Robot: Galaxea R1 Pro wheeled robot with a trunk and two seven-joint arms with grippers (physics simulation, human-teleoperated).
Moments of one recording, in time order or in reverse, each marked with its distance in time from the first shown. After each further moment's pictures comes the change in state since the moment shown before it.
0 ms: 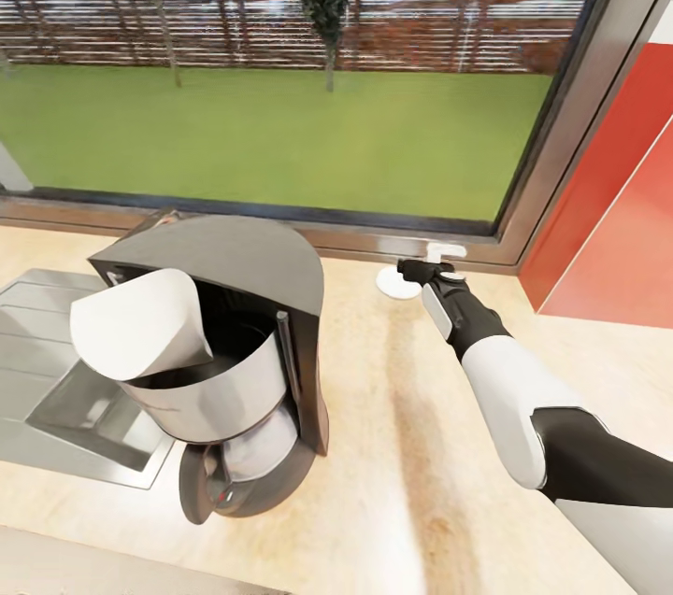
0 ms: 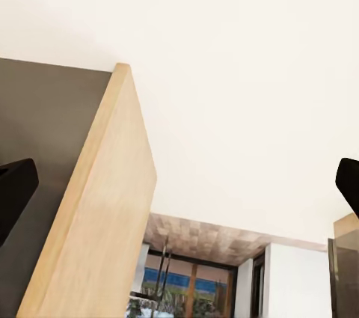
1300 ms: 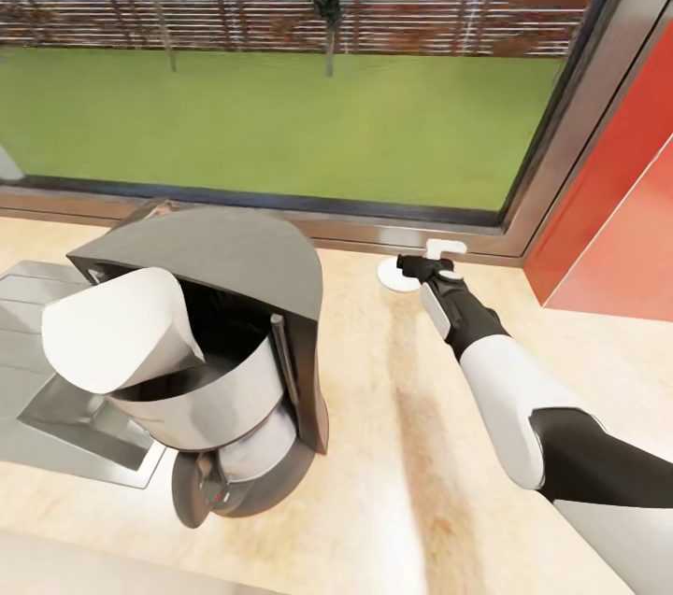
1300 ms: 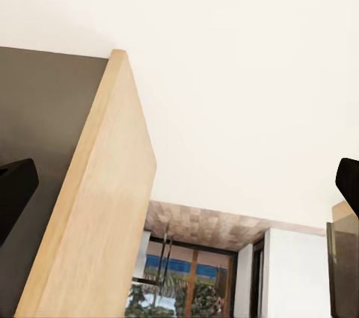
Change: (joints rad) left arm 0.003 -0.005 0.000 -0.003 -0.002 0.002 -0.001; right arm 0.000 0.007 0.000 -0.011 0.008 -0.042 -0.007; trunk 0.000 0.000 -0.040
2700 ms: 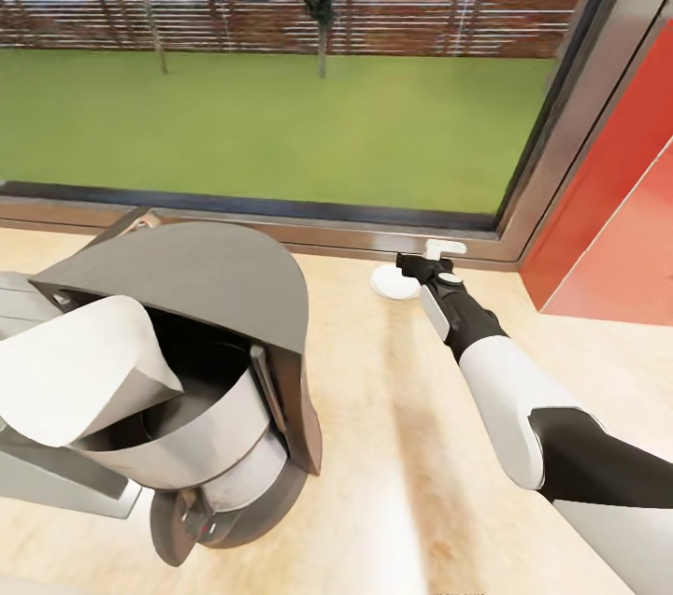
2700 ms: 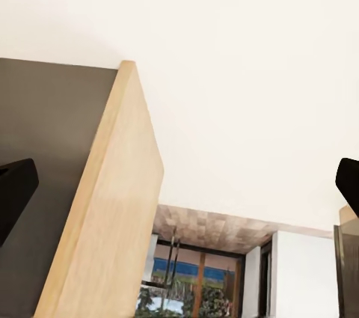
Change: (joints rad) left arm 0.000 -0.001 0.000 0.001 -0.004 -0.003 0.000; right arm 0.000 0.000 0.000 0.020 -0.003 -0.055 0.003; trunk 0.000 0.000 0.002
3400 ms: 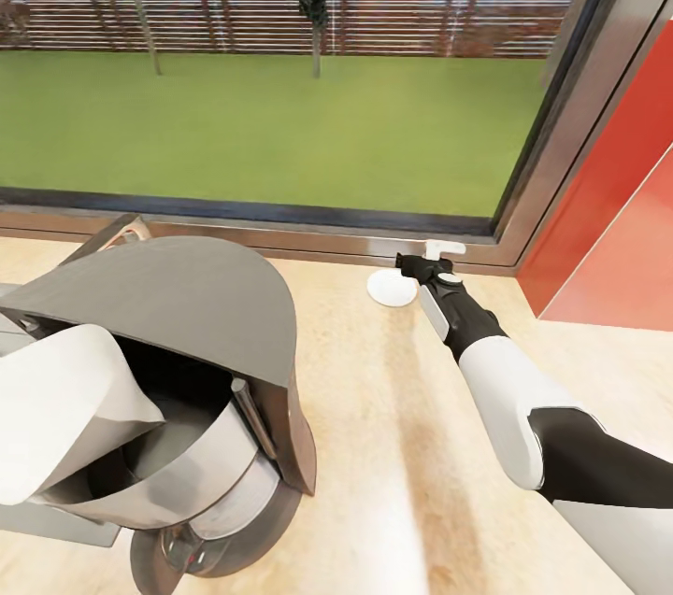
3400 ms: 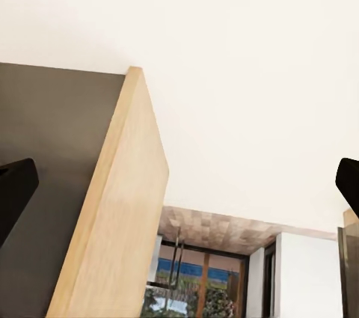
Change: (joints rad) left arm 0.000 0.004 0.002 0.001 0.005 0.001 0.000; right arm 0.000 0.002 0.000 0.001 0.000 -0.001 0.000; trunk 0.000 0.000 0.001
